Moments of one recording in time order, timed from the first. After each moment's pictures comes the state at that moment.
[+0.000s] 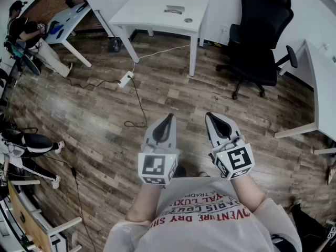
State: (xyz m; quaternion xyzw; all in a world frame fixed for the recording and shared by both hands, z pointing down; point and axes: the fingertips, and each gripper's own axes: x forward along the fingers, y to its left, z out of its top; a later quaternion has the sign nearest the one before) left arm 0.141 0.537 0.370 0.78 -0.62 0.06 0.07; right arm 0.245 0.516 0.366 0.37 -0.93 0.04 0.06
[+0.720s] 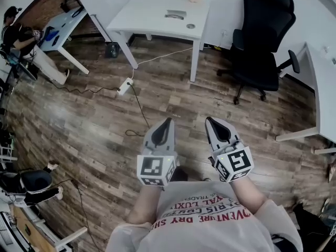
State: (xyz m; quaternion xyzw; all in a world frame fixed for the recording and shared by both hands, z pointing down) left arm 0.079 0.477 0.384 0.79 -0.60 0.06 0.09; right arm 0.194 0.460 0.379 0.39 -0.92 0.07 0.05
